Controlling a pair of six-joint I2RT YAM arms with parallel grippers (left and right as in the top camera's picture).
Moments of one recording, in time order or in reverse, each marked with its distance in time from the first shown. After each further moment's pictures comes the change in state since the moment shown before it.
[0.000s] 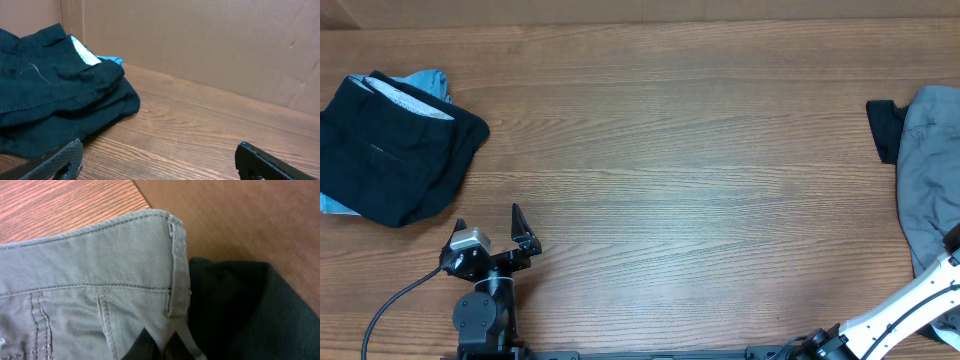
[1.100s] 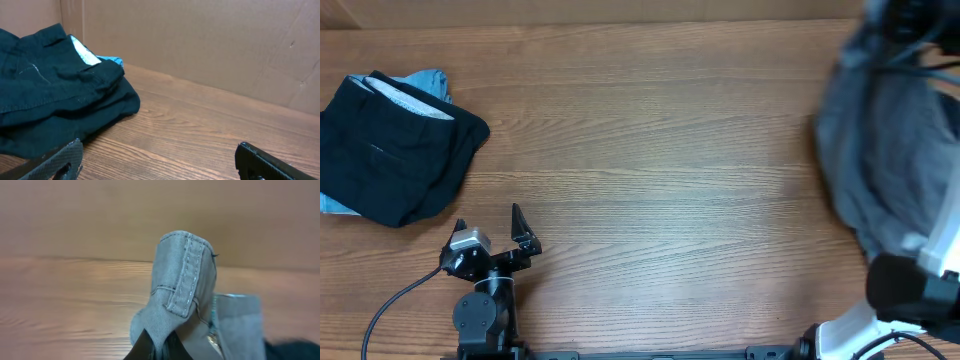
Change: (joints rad) left arm 0.000 0.000 0.000 0.000 0.000 0.000; right arm 0.737 -0.710 -0.011 -0.415 -0.183 0.179
